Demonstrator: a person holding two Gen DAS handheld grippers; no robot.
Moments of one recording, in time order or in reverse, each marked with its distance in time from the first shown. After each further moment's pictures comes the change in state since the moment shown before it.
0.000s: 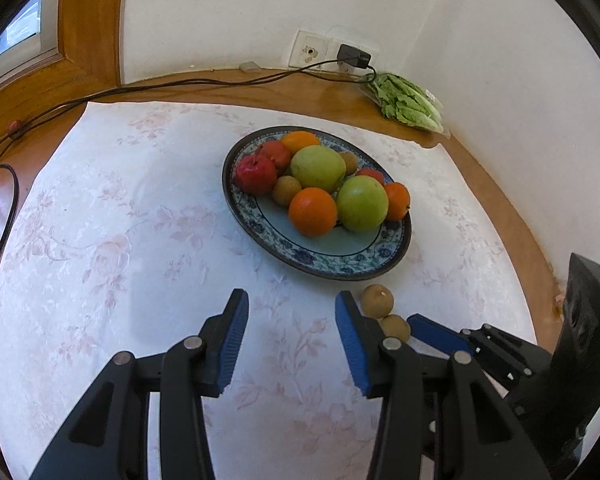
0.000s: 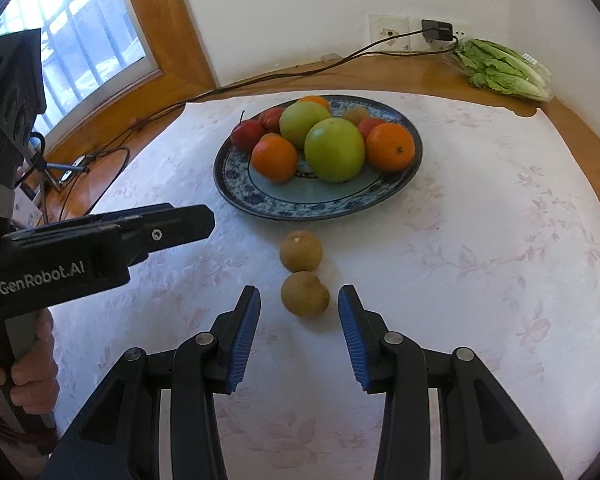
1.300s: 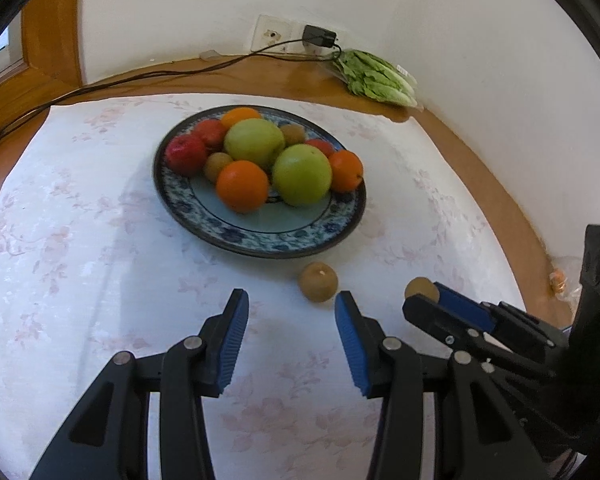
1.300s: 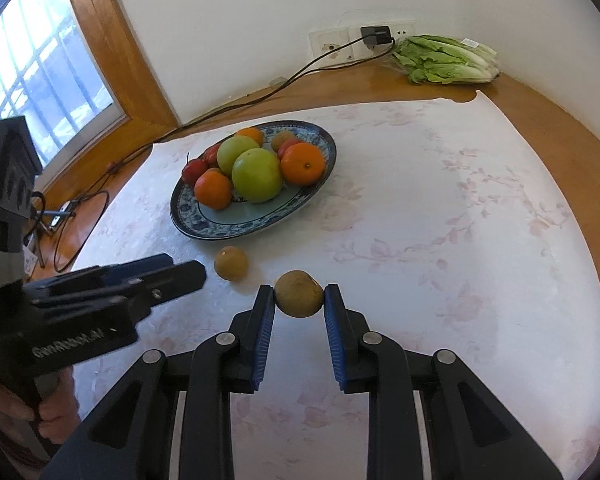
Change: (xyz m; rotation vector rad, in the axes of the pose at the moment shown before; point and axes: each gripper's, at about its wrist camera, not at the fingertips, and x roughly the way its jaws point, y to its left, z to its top) left arm 0.020 -0.046 -0.011 0.068 0.044 -0.028; right arm -0.036 -0.052 -0.007 0.150 -0.075 -0.025
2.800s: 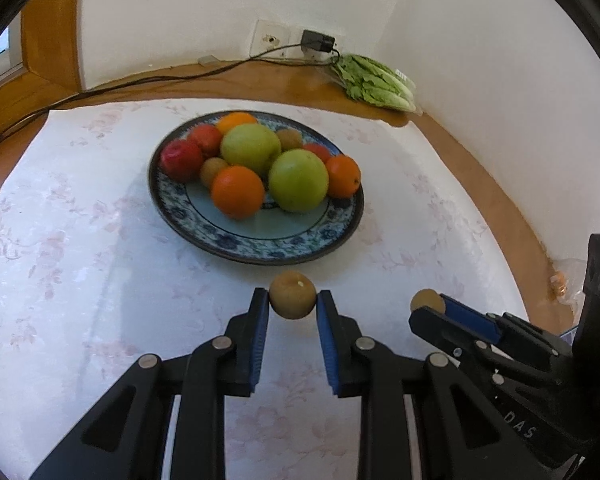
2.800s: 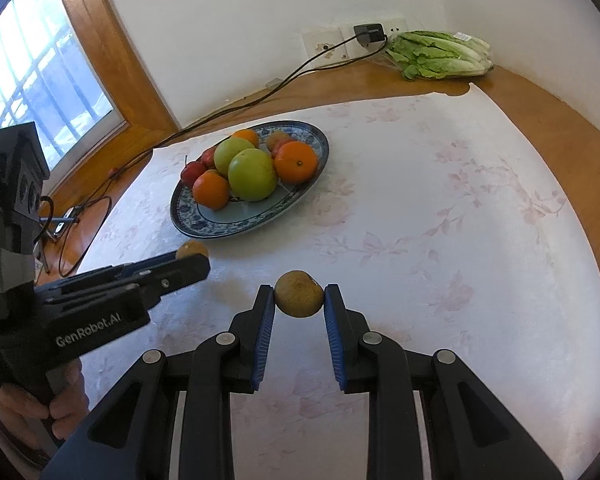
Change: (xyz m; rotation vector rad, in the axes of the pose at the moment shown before) left arm -0.001 0.002 0.002 -0.006 -0.034 -0.002; right arm -0.003 -0.004 -0.004 0.022 -0.002 0.011
